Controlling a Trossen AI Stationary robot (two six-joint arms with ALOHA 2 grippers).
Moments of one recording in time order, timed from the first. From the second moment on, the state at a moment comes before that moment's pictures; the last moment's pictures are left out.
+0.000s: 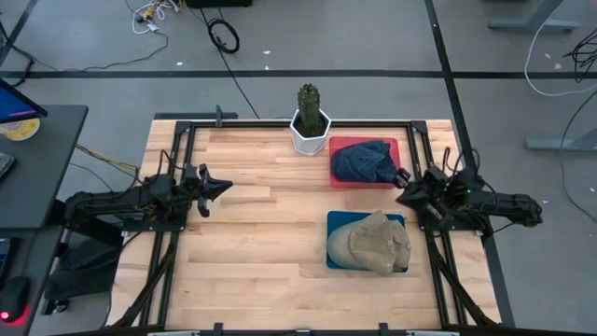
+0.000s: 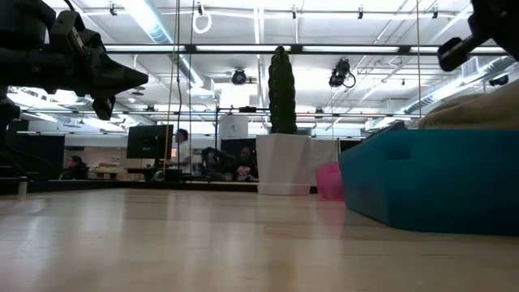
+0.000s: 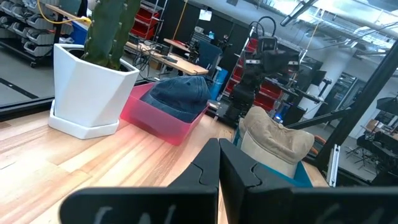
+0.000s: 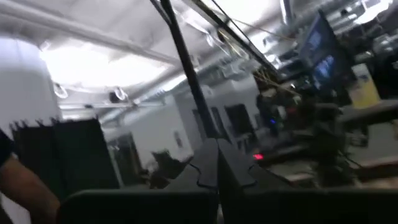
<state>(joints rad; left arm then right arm) 0.07 0.02 0.01 0.06 -0.18 -0.41 -0.12 0.00 0.02 0.47 -0.45 0.58</state>
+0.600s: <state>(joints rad) 0.07 0.02 0.01 0.06 -0.18 -0.41 -0.12 0.00 0.02 0.07 -0.13 -0.03</state>
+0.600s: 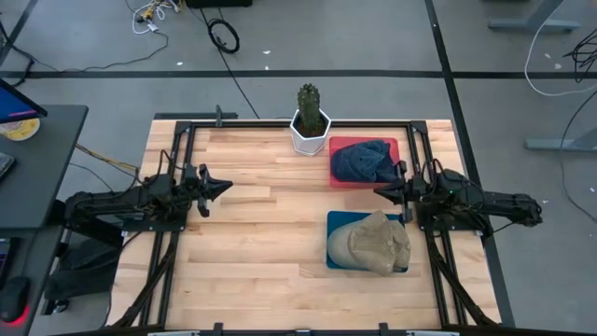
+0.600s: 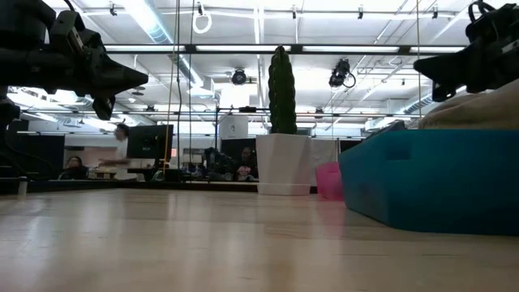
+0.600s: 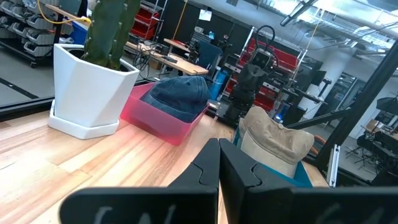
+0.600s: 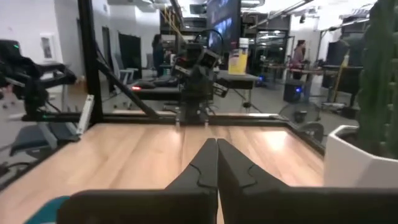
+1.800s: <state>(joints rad) 0.07 0.02 0.01 0.06 -0.18 -0.41 -0.12 0.00 0.02 0.03 -0.10 0.01</state>
